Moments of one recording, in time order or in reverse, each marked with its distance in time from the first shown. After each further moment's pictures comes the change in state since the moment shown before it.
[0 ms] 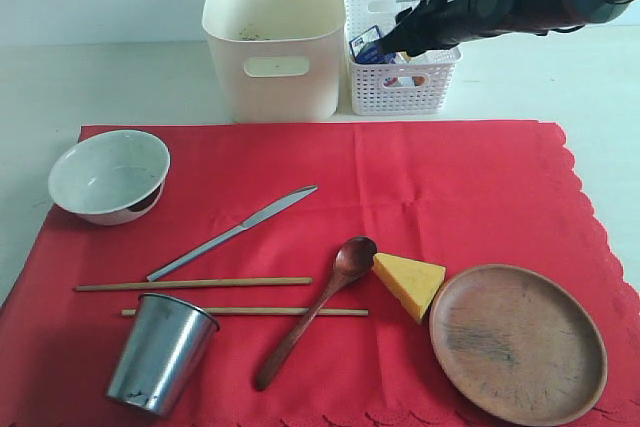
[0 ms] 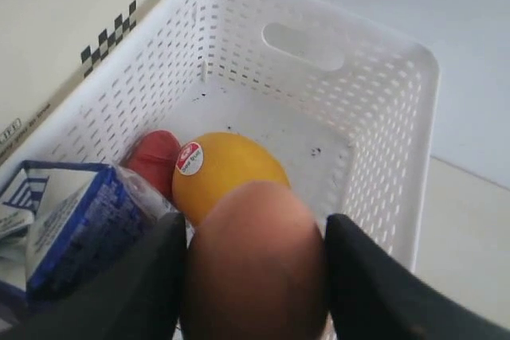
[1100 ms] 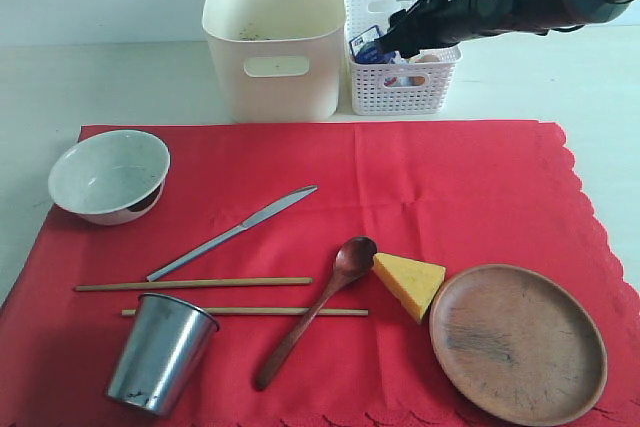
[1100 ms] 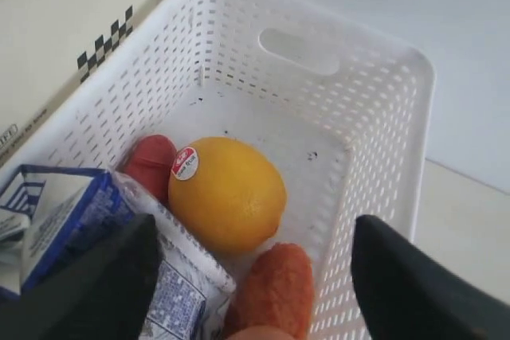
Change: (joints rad) left arm 0.000 0.000 0.000 0.000 0.000 0.000; right arm 0.000 0.000 0.000 0.000 -0.008 0.000
